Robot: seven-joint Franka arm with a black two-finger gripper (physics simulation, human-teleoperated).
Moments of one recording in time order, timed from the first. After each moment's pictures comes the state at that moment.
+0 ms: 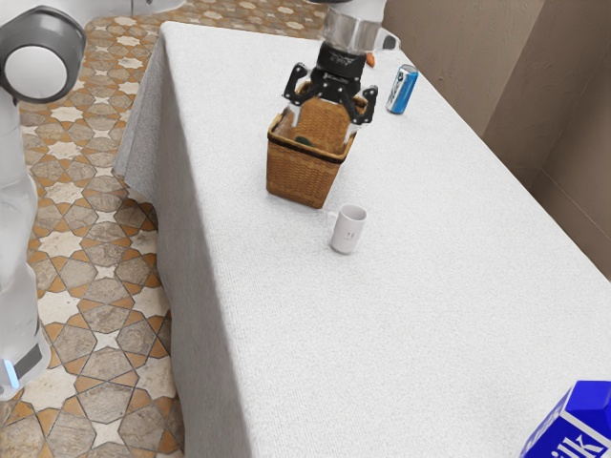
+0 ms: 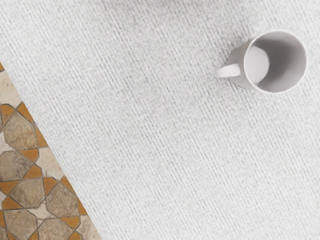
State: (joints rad) arm -0.09 -0.01 0.18 -1.44 -0.11 1.36 -1.07
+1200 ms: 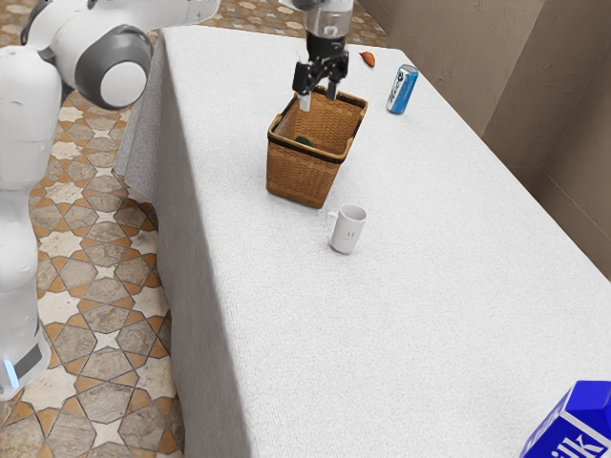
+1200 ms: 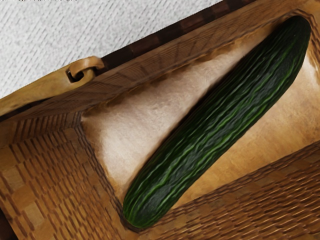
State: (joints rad) arm 0.24 0.25 0.23 -1.31 -0.16 1.60 -1.70
